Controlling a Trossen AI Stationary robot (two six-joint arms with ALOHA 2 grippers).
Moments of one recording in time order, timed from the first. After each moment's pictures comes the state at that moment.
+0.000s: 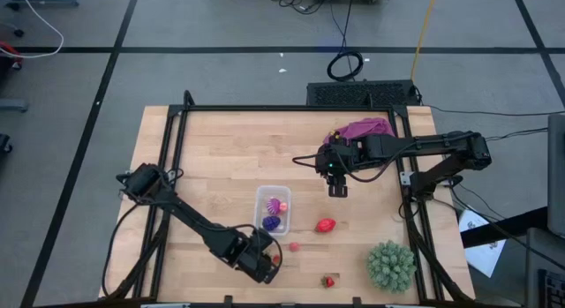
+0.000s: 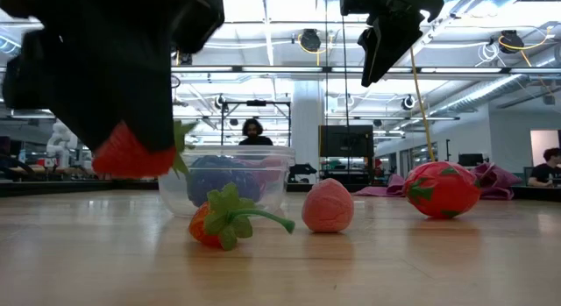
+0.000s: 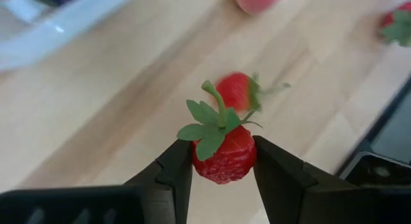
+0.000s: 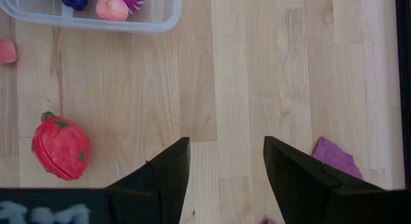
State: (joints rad) left arm -0.60 1.95 1.35 -0.53 -0.16 -1.41; right arm 0.00 1.47 1.29 -0.99 0.16 -0.01
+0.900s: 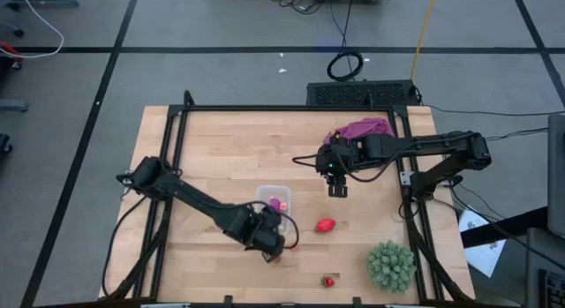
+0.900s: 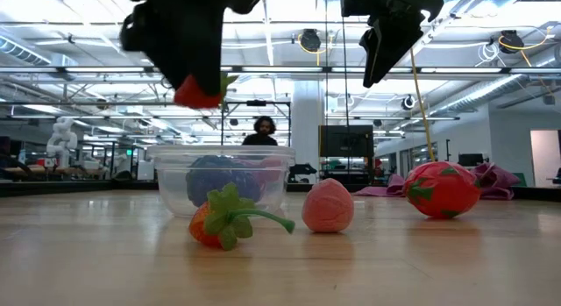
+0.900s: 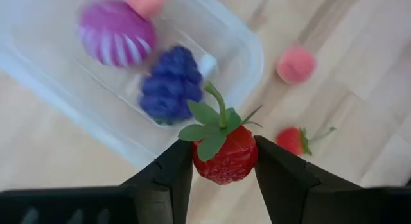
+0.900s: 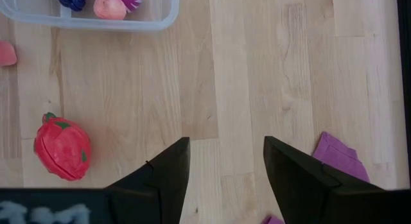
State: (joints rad) left arm -0.45 1.95 1.61 -0.99 -0.19 -1.04; right arm 0.00 1.47 1.29 -1.00 0.16 0.01
